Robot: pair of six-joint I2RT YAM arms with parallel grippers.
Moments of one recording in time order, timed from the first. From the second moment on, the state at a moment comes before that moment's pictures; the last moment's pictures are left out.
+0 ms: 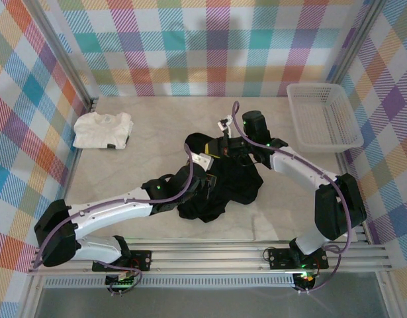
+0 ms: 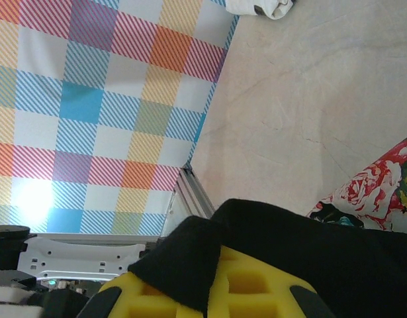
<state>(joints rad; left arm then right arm) -1.02 1.29 0.89 -0.24 -0.29 -0.45 0.51 1.55 1.12 -0.09 -0.93 0.76</state>
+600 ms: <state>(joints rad) -0.97 1.25 0.85 -0.26 -0.21 -0.46 0.50 1.56 1.14 -0.09 -0.93 0.75</state>
